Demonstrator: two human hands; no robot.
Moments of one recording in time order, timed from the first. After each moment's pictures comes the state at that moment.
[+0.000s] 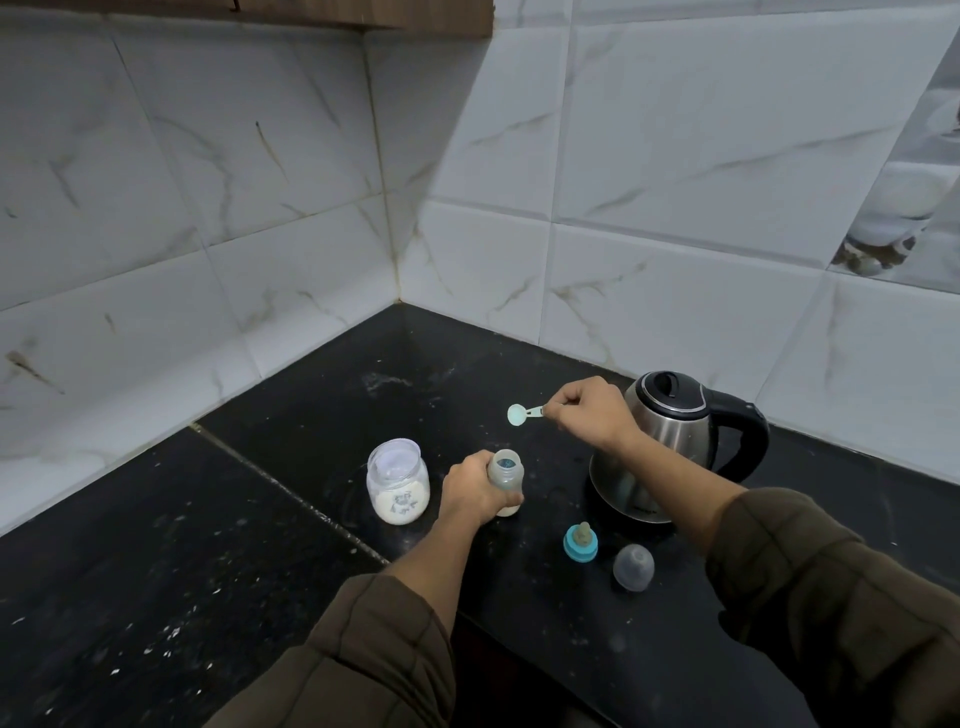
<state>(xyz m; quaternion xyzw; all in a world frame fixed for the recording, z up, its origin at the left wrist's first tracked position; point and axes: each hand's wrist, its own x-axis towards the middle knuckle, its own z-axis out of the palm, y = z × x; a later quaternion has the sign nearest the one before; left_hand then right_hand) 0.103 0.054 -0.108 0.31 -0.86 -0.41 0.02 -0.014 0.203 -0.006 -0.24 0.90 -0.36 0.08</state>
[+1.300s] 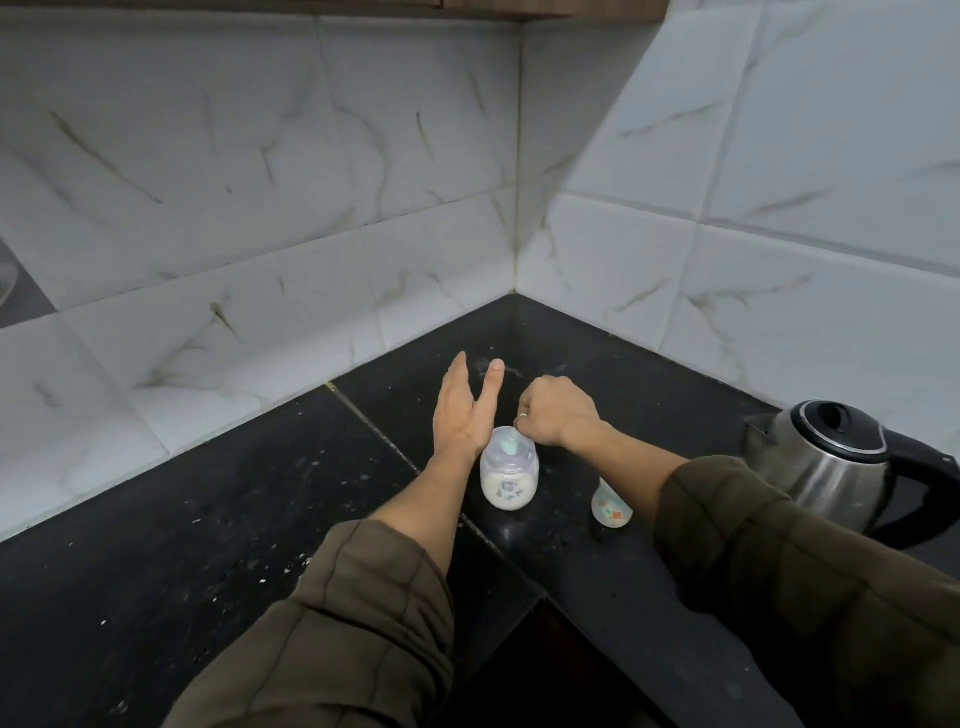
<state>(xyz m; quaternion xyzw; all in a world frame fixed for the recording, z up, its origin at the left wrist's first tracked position) 0.168 -0.073 -0.041 0.35 -0.78 -0.44 0.28 0.071 0.028 -0.001 -0.43 0.89 -0.11 0.09</state>
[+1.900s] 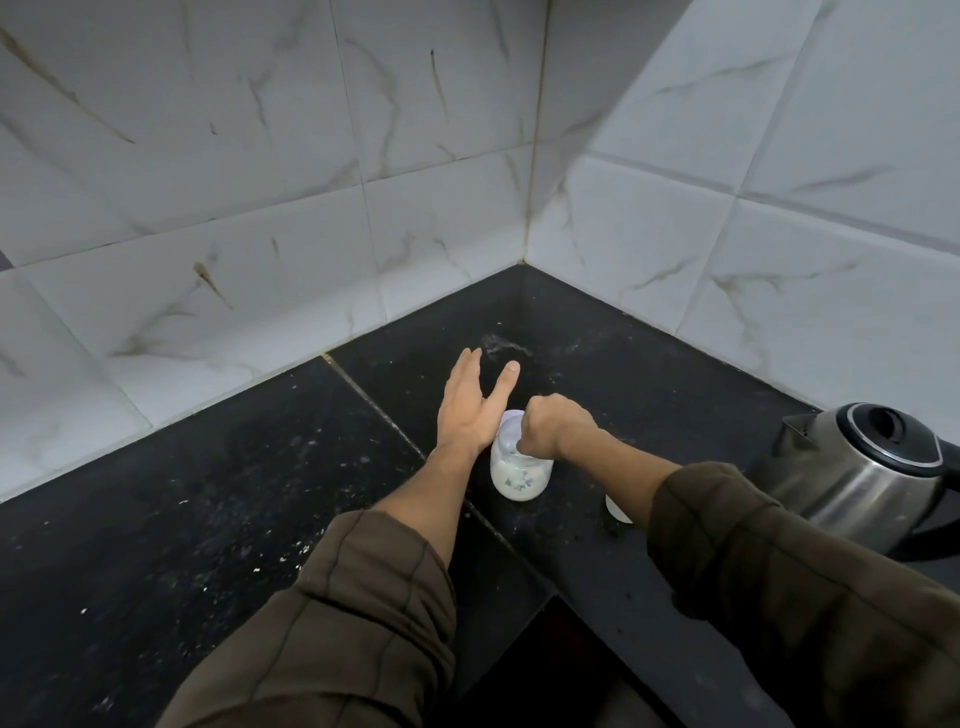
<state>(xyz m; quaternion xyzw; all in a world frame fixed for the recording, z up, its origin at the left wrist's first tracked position) 0.159 -0.105 -0.080 0.36 -0.78 -0.45 0.23 0.074 -0.001 -0.044 -0.43 0.89 0.02 0.15</state>
